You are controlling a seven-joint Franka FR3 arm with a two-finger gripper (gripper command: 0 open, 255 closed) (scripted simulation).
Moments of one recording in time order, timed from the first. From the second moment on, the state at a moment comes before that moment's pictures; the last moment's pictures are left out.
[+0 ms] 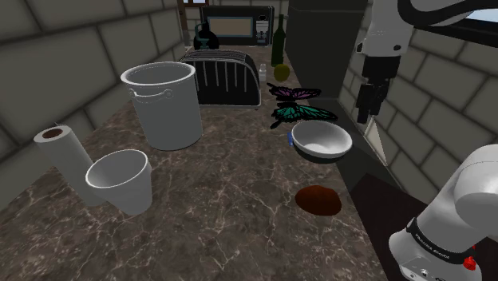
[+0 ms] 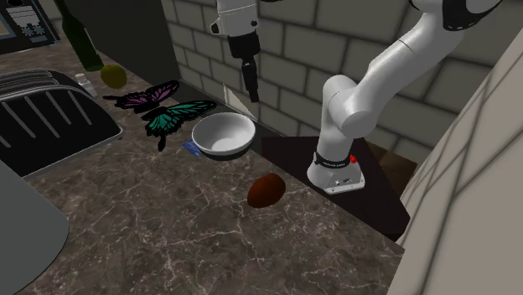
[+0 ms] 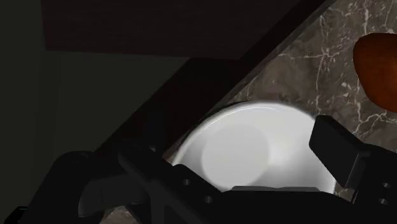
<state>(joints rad) -0.01 -0.74 -0.04 -2.45 0.07 1.53 -0.05</state>
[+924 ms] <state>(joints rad) 0.24 -0.78 0.32 -2.57 0.09 1.75 -0.02</state>
